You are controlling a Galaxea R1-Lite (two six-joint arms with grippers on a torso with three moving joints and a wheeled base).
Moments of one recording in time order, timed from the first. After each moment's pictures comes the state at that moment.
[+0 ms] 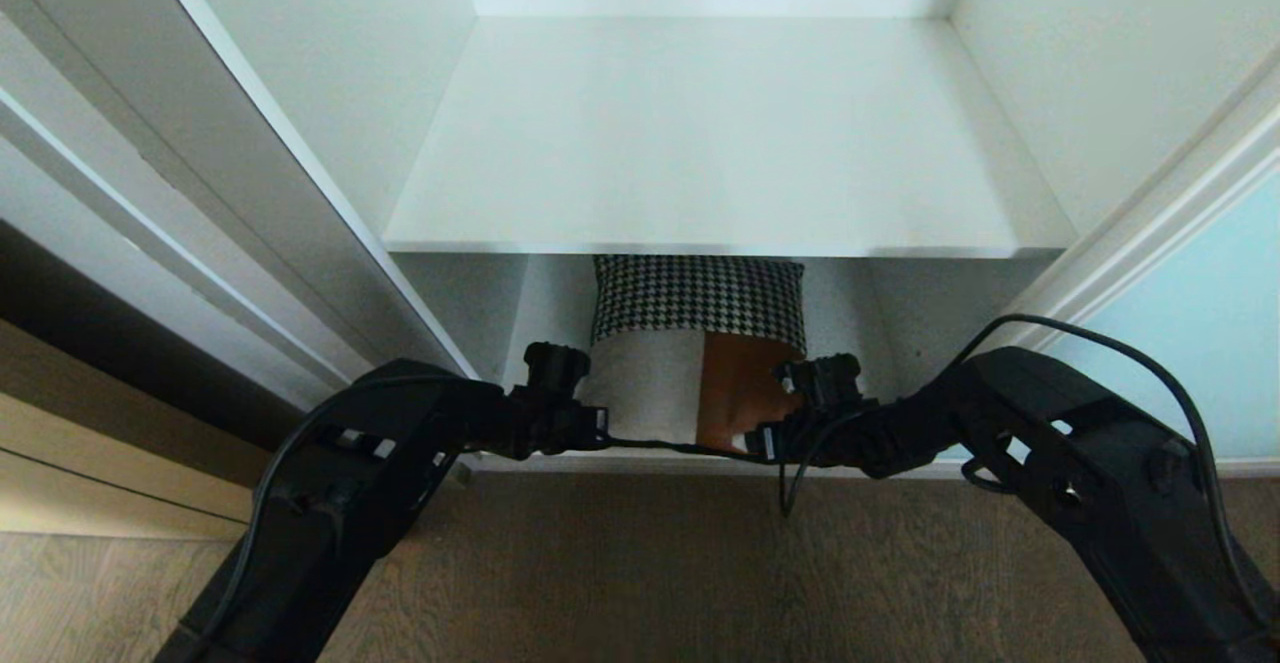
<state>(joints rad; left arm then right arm) -0.32 2.78 -1.93 -0.18 0.04 -0.17 0.32 2.67 -1.70 -0.32 0.10 0.18</state>
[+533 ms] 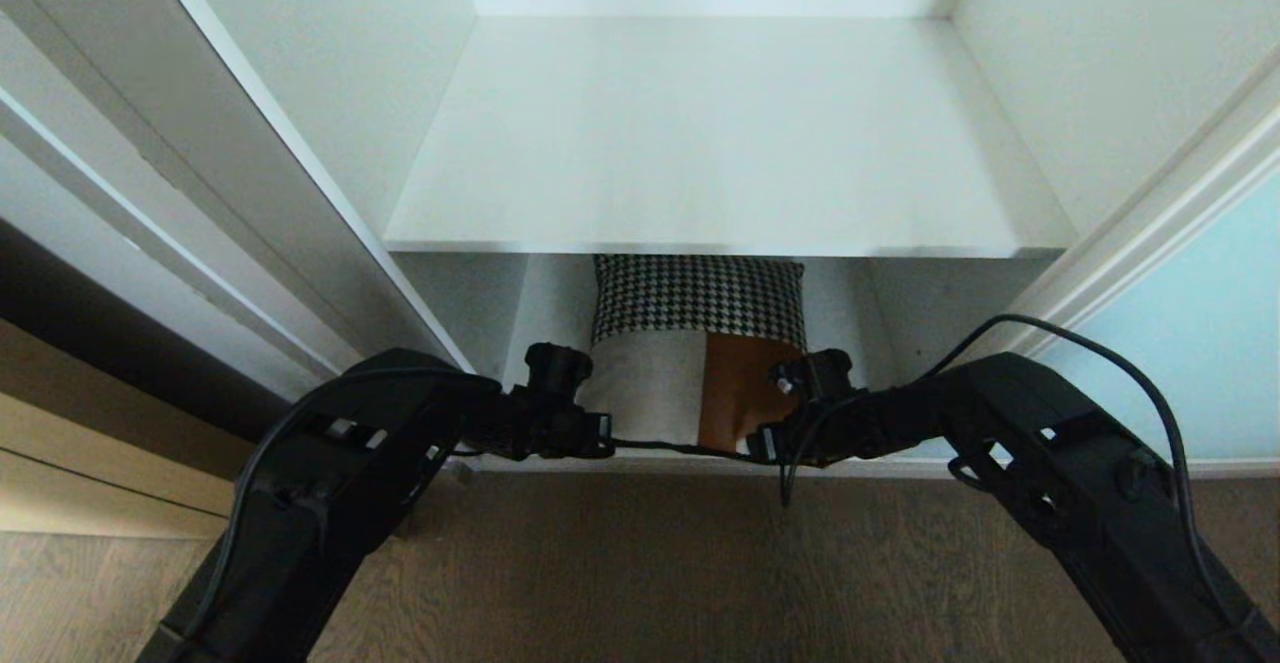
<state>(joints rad) -0.34 2.71 -1.83 -0.17 -0.01 -0.17 0.30 2.75 -1.91 -0.07 0.08 0.14</state>
